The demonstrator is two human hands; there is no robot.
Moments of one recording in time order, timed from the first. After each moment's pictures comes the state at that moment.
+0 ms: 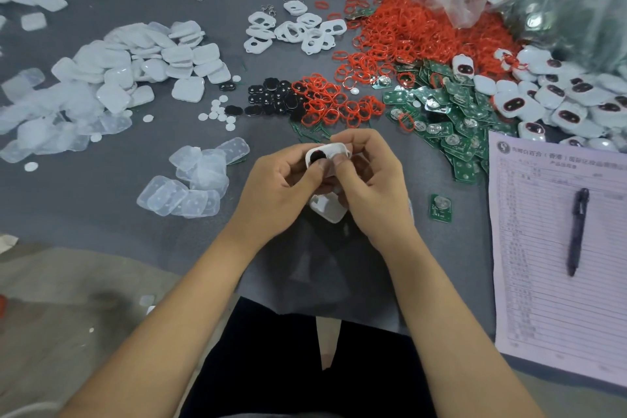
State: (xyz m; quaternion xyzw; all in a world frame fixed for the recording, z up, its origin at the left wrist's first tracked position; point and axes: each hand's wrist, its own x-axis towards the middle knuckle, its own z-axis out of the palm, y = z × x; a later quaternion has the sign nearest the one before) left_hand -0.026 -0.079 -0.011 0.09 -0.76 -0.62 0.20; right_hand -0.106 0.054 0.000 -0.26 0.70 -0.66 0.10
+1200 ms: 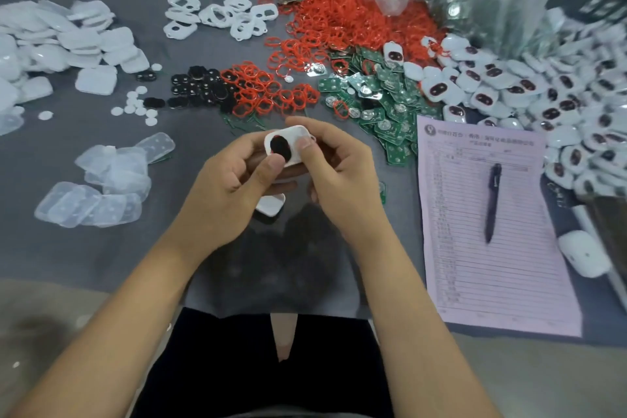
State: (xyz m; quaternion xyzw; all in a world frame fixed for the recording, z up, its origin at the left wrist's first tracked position) left_hand -0.031 -0.056 -0.003 0.02 -0.68 -0.72 0.13; right_hand -0.120 0.087 0.007 -0.22 0.71 -0.66 0.09
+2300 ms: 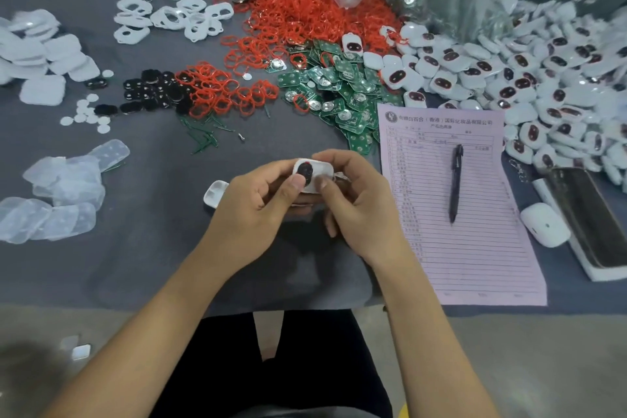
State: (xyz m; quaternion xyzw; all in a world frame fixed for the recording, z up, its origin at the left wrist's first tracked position) left_hand -0.045 0.011 -0.012 0.01 -0.70 -0.71 0.08; right_hand -0.112 0.173 -0.003 -0.20 0.74 -0.63 0.10
